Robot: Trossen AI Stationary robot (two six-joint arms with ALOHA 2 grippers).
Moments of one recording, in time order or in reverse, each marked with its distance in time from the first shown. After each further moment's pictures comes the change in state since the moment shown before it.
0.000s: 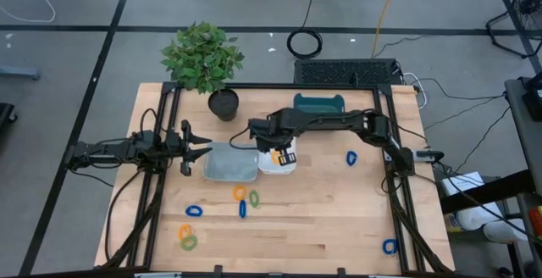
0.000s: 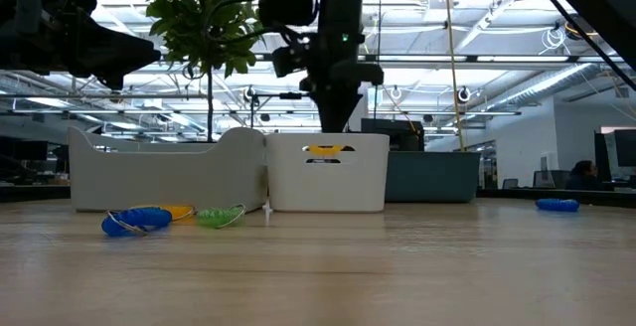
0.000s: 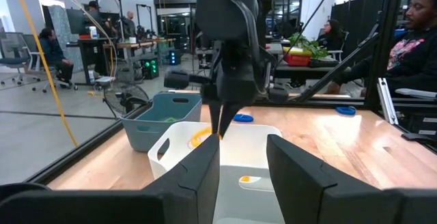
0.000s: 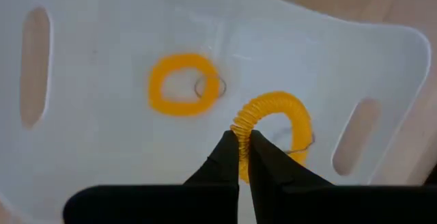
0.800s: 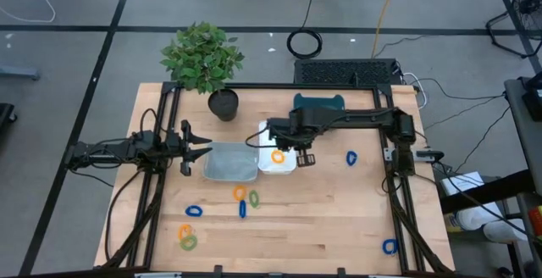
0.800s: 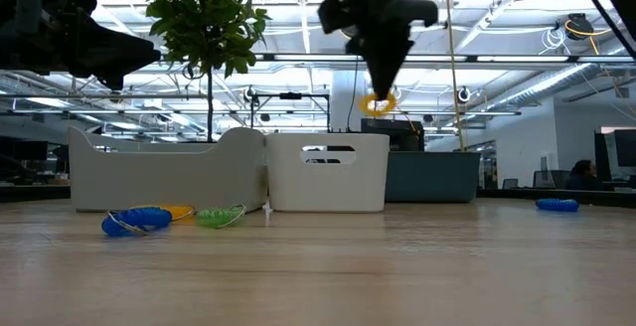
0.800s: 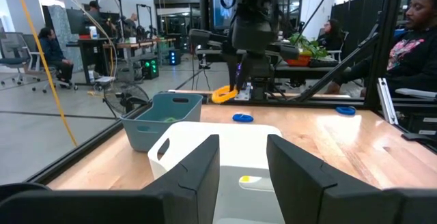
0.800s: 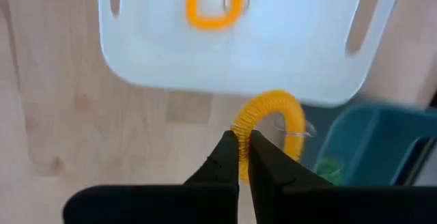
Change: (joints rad) left arm 0.000 0.000 0.000 0.000 0.000 0.000; right arm 0.036 -0.226 -0.112 -0.187 0.007 0.147
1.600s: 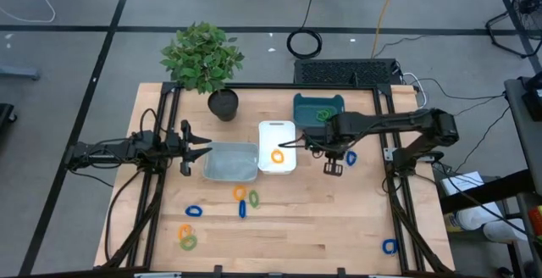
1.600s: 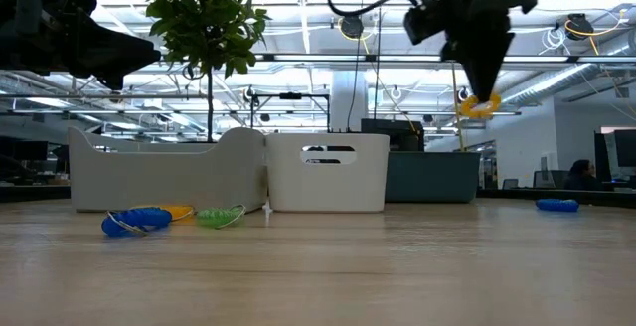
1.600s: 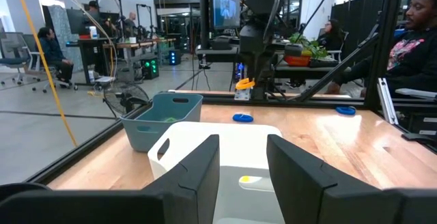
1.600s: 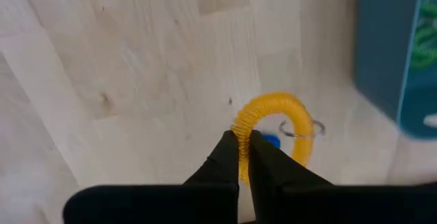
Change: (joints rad) left arm 0.000 0.000 0.000 0.000 0.000 0.000; right arm 0.042 -0.369 -0.491 0.013 -0.083 0.407
